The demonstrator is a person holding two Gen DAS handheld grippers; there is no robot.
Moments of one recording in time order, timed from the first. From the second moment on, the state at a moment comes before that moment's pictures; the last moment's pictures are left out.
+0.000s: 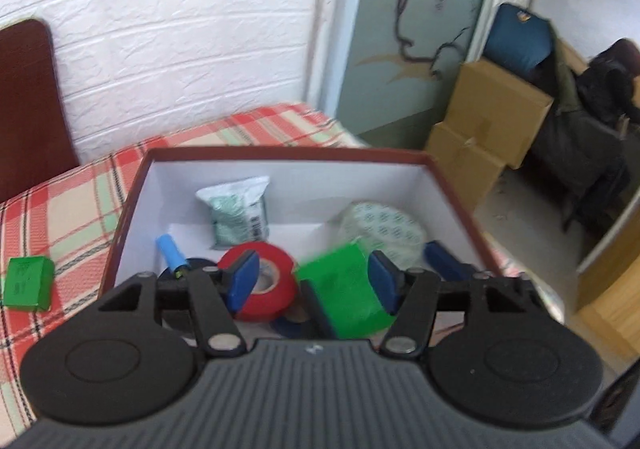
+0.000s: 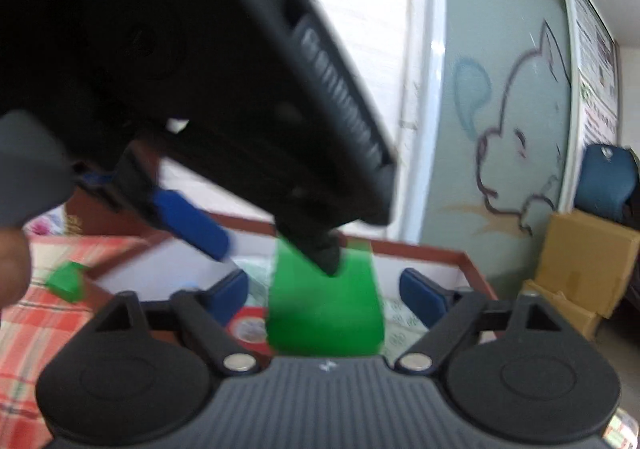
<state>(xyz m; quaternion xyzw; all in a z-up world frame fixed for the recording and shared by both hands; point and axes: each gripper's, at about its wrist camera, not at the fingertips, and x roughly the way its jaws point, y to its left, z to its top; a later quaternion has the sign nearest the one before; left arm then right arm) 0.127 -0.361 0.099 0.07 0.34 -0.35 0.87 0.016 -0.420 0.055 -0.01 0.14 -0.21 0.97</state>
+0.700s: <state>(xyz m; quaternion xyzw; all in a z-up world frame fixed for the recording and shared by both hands) 0.061 -0.298 0.085 0.14 0.29 -0.31 0.89 -0.047 -0.370 0.037 0.05 0.15 -0.18 0.97</state>
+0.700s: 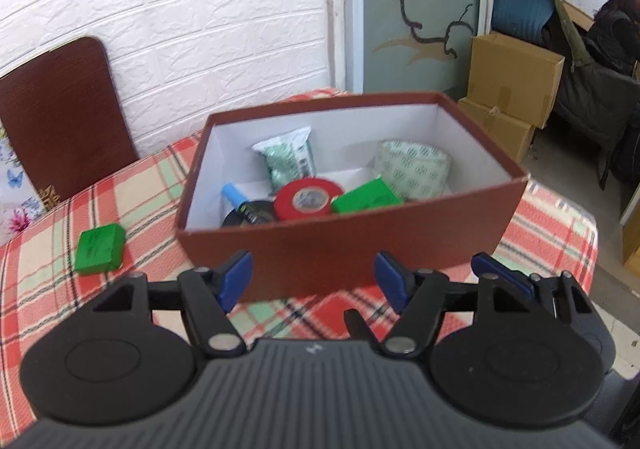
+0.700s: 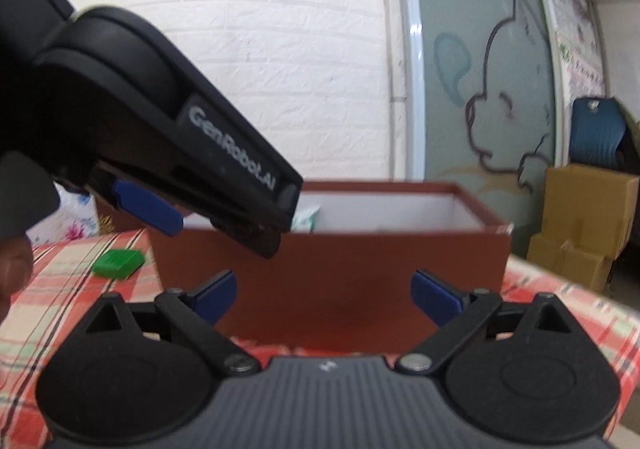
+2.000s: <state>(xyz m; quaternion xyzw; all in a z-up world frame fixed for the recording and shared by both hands) 0.113 -0.086 0.002 0.07 0.39 -0.11 0.91 0.046 -0.249 0.003 -0.01 0.35 -0.04 0.93</state>
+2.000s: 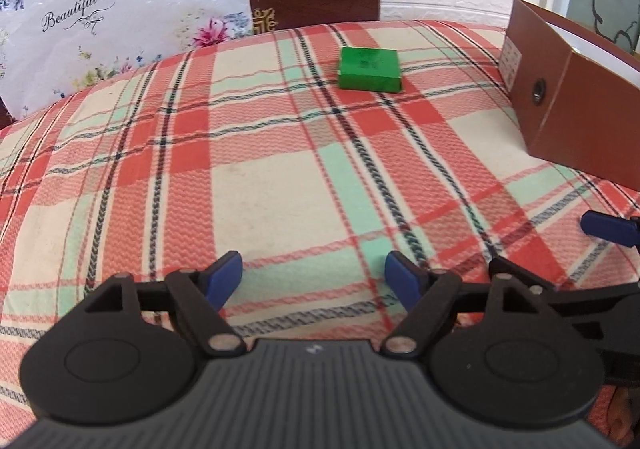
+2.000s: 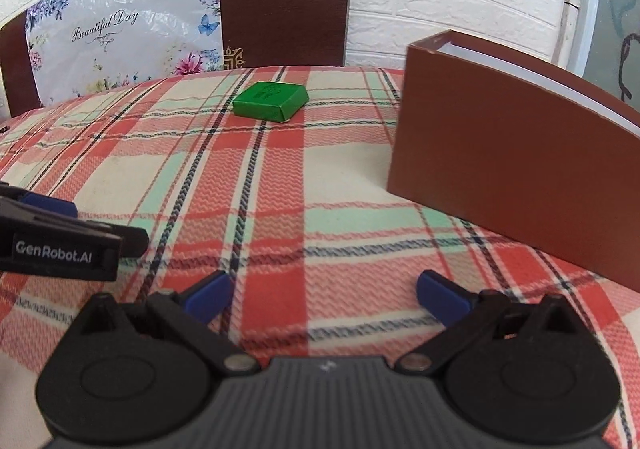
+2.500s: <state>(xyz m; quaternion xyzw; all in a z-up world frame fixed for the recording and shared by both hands) 0.140 -0.053 -0.008 0.07 0.35 -0.07 0.93 0.094 -0.228 -0.002 0.00 0.35 -0.05 0.94</state>
